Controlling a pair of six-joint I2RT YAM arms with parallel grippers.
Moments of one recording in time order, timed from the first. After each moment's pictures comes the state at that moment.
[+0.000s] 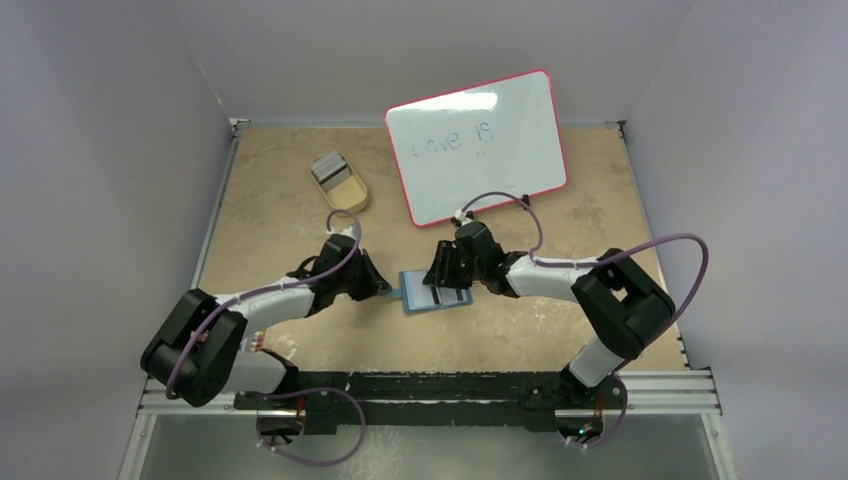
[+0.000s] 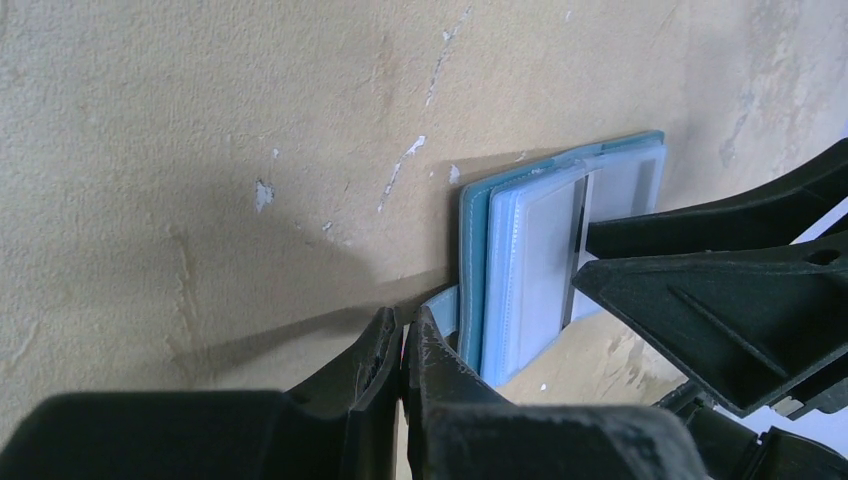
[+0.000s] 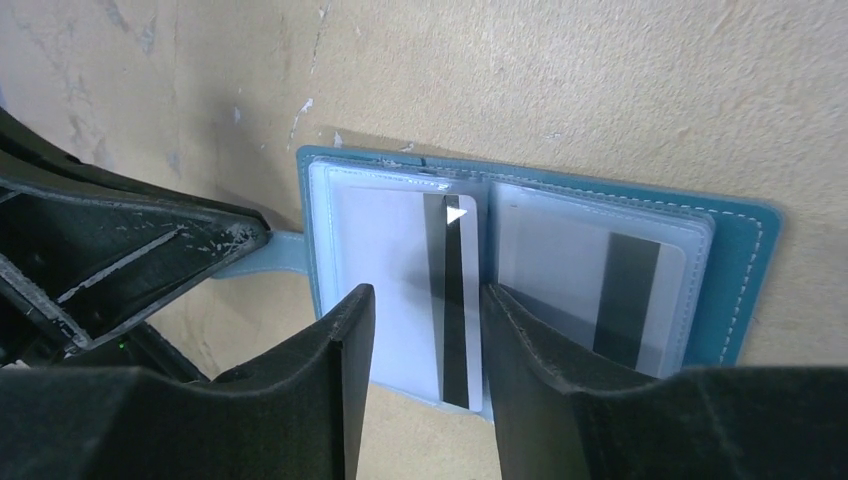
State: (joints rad) left arm -0.53 1.34 0.46 0.07 0.16 -0.89; right arm 0.72 1.63 0.72 0.13 -0.17 0.80
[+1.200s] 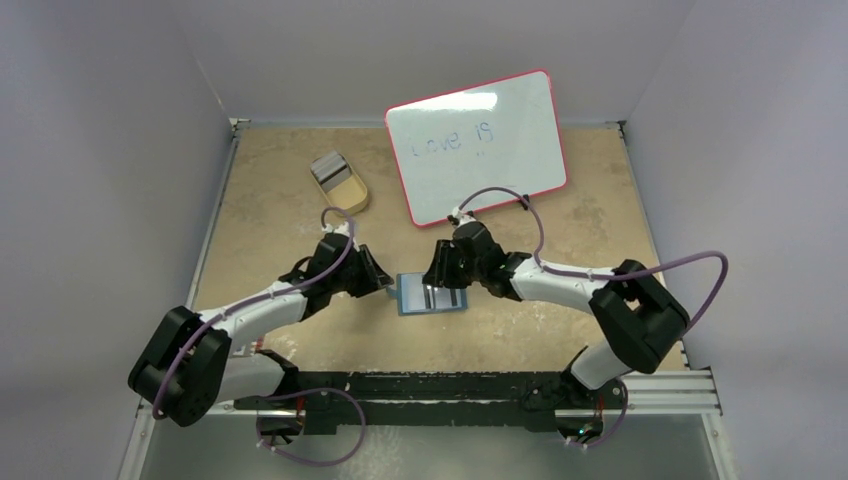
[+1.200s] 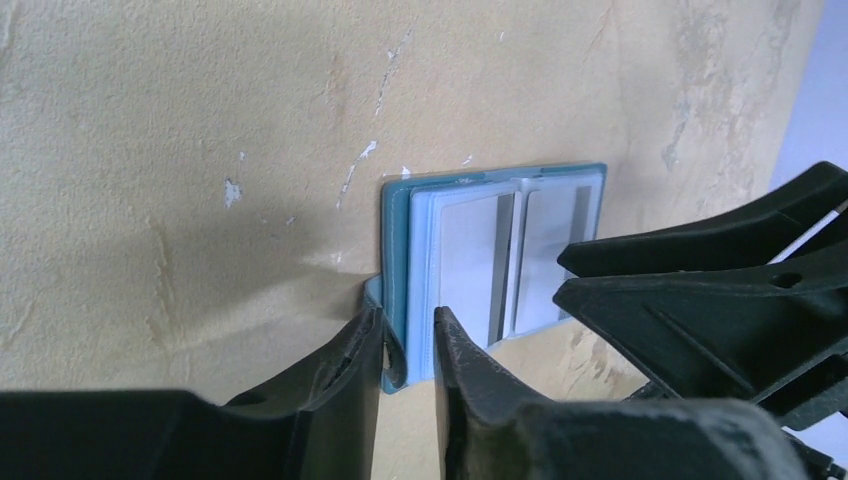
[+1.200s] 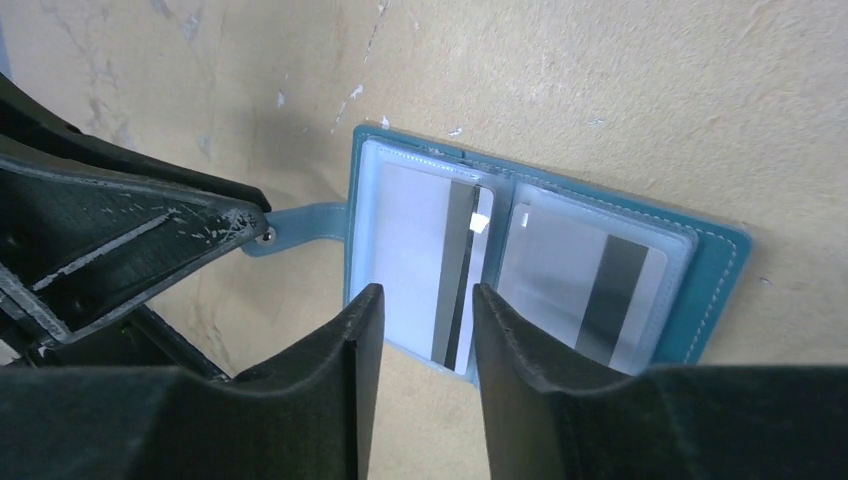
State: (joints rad) left arm -0.53 1.23 0.46 0.04 0.16 -0.91; right arm 0.77 1.55 0.75 0.04 -0.10 0.77
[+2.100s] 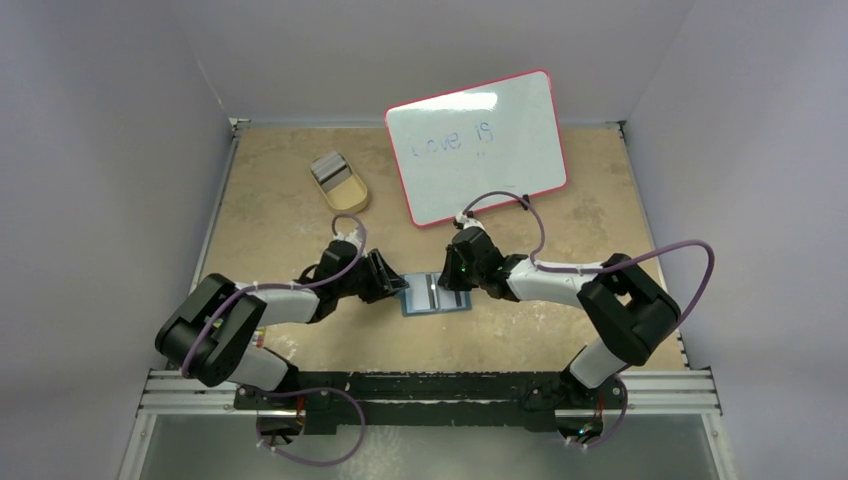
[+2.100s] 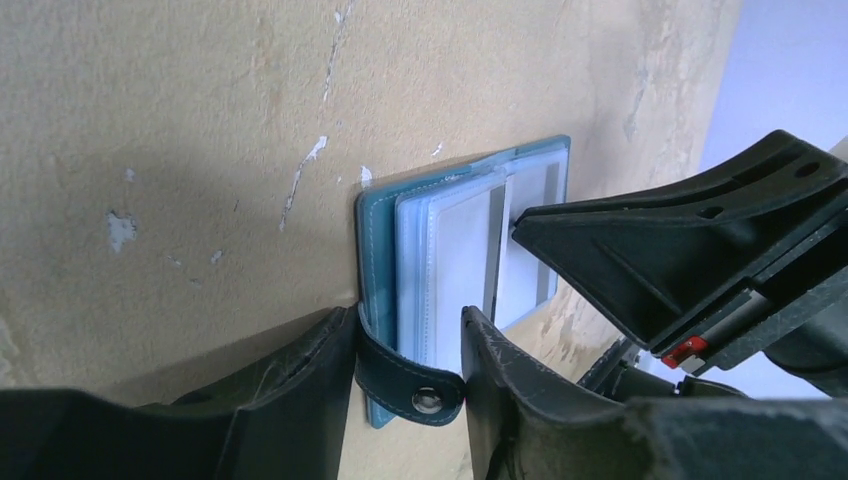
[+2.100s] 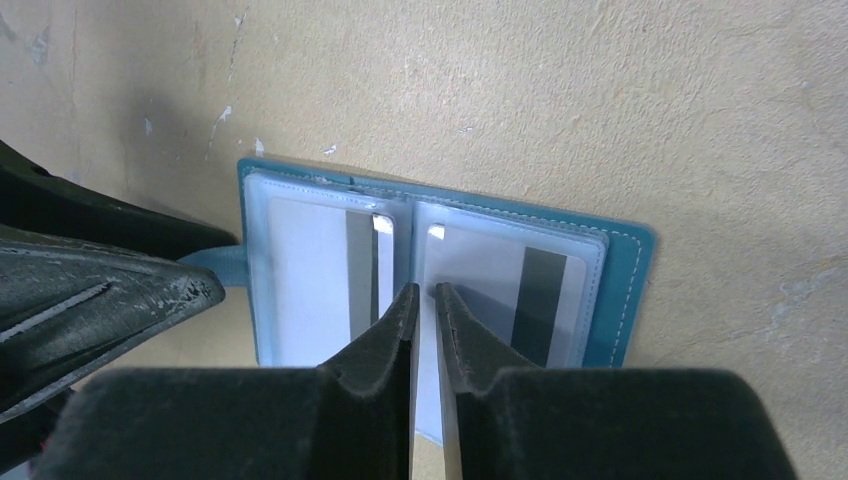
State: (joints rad) left arm -0.53 1.43 0.39 0.38 0.30 -0.97; right arm 0.77 1.59 0.73 0.01 0.03 0.72
